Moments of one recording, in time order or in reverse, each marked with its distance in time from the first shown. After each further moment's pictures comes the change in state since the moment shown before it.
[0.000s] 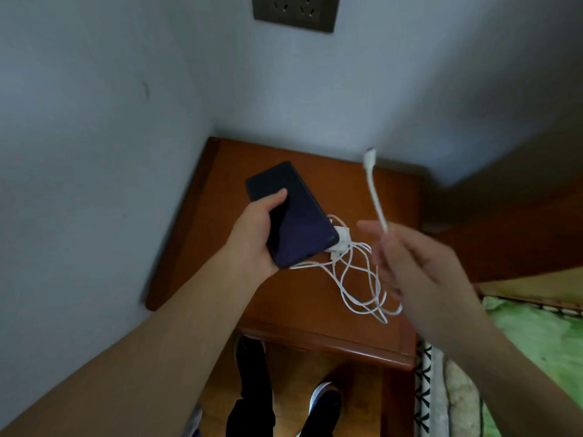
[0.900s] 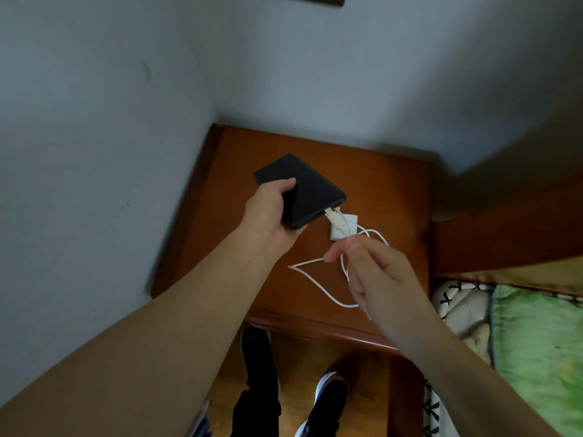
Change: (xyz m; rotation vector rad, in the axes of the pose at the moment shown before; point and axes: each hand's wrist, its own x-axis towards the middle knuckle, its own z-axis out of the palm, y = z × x) left_hand 0.012 -0.002 0.008 -0.098 0.126 0.038; right_hand -0.009 0.015 0.046 0.115 -0.089 0.151
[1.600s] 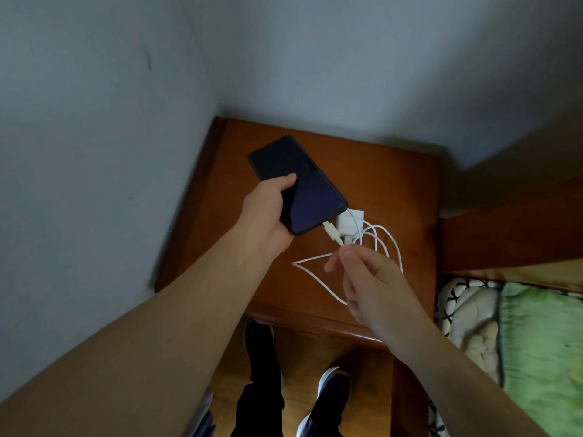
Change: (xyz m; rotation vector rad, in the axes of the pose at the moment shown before) left_hand 0.006 0.001 -0.010 0.062 -0.031 0.053; right_hand 0.005 0.021 0.013 0.003 0.001 0.181
